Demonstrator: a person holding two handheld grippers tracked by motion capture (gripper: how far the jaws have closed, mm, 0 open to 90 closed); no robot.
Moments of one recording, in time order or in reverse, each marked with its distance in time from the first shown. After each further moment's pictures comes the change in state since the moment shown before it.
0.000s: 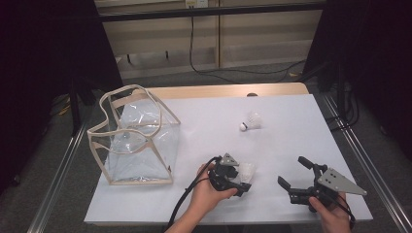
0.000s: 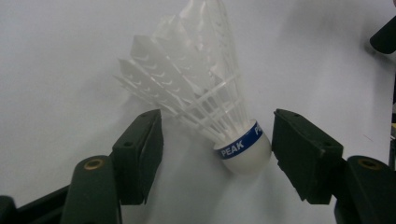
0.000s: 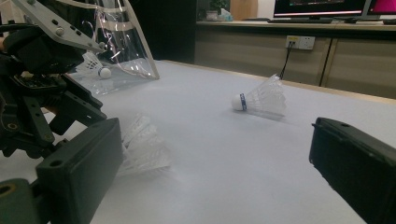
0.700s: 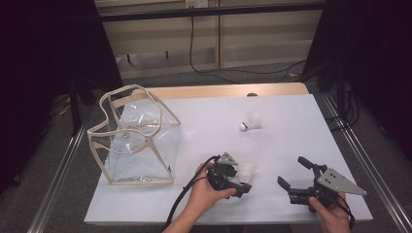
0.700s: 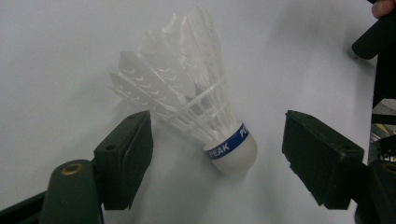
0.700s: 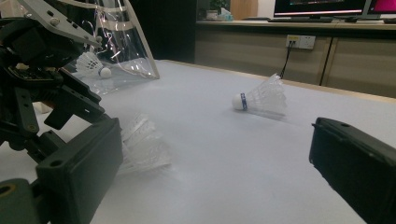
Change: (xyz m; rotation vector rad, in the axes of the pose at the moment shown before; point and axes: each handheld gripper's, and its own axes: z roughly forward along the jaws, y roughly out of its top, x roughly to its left) left arm 0.000 0.002 -0.005 -0.008 -0.032 -0.007; right arm 0.000 0.000 0.000 0.001 0.000 -0.004
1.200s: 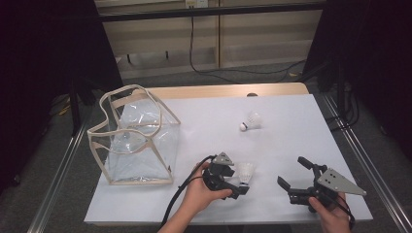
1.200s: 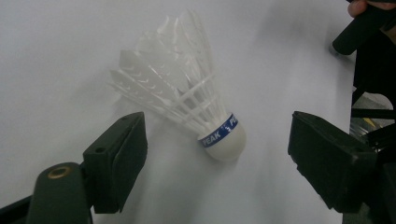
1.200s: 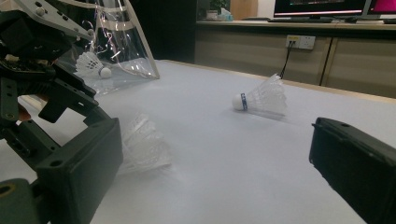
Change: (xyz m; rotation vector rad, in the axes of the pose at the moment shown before) left arm 0.002 -0.001 -0.011 -0.002 -0.040 0.015; right arm 0.000 0.000 0.000 0.000 0.000 0.000
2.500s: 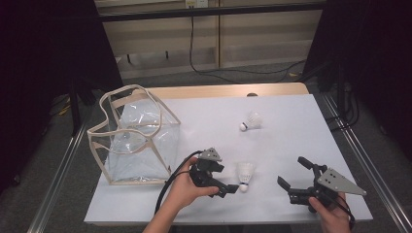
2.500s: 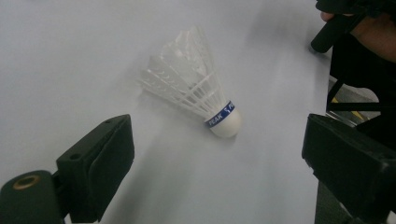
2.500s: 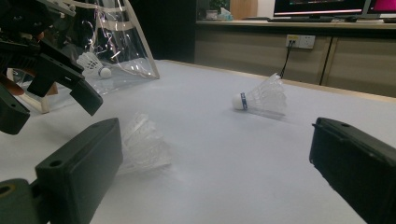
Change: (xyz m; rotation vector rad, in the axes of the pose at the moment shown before) left arm 0.012 0.001 -0.037 -0.016 -0.034 0.047; right arm 0.000 0.000 0.000 0.002 0.000 0.002
